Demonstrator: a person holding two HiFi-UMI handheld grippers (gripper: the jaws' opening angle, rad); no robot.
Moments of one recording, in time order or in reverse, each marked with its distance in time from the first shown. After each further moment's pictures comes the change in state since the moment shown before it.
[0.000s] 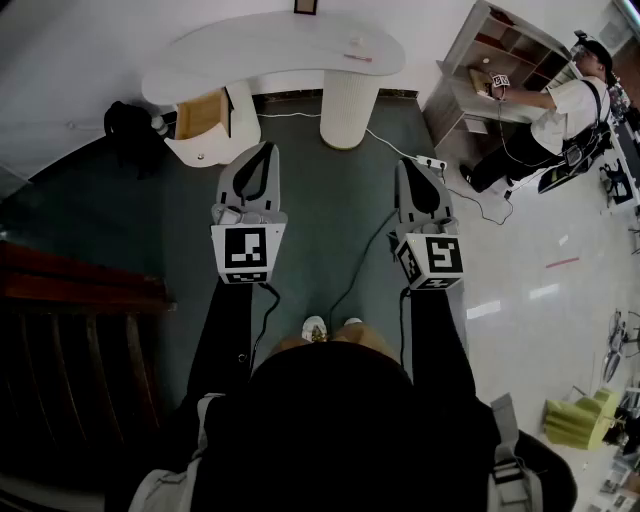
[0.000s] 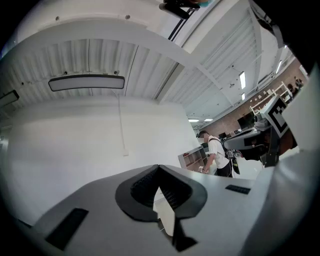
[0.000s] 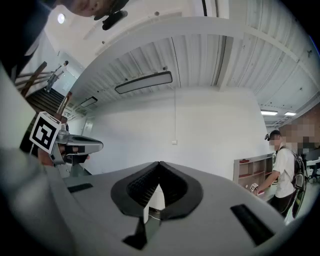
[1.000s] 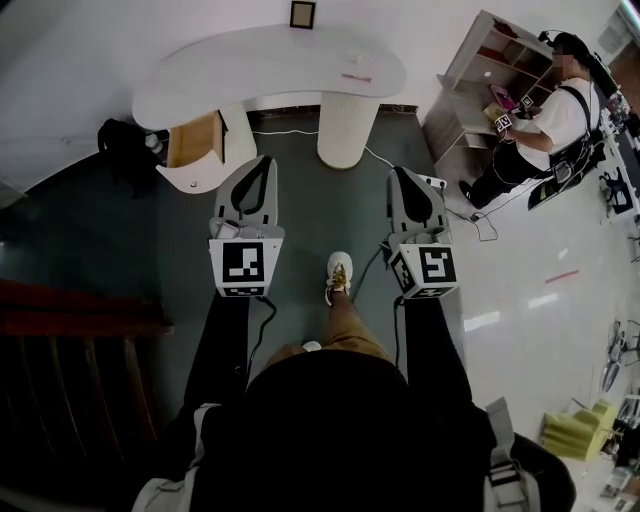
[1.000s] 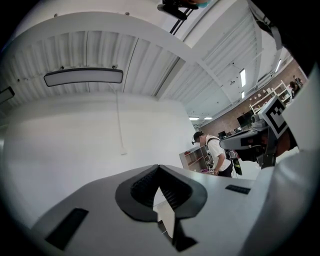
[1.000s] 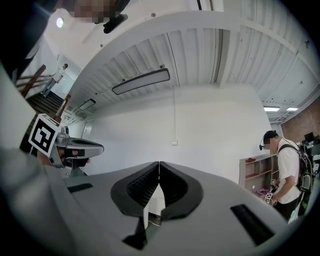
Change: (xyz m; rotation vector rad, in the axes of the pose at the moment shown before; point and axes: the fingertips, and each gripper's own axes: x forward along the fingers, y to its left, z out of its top) left arm 0.073 0.023 -0.025 0.011 0.010 -0.016; right arm 0.080 -0.022 -0.016 0.022 -0.029 0.020
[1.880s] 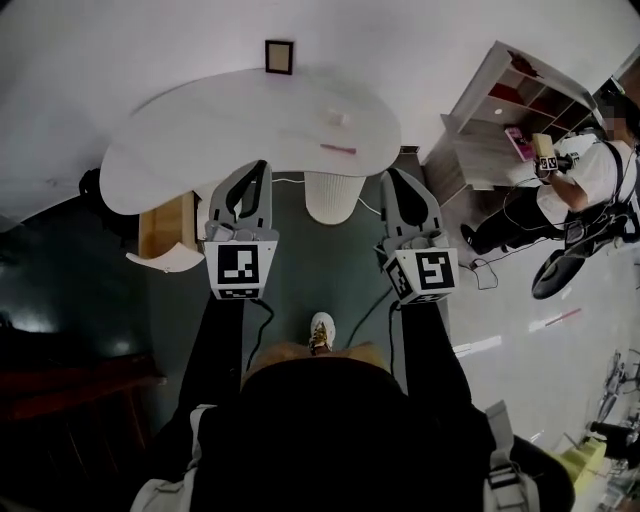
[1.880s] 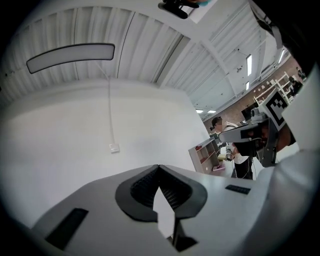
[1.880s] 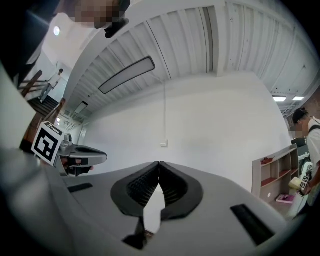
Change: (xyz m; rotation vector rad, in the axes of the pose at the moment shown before) left arm 0.318 0.042 -0.032 0.033 0.025 0.012; right arm 0.257 -0.186 -0.018 0.034 -0.055 0.050
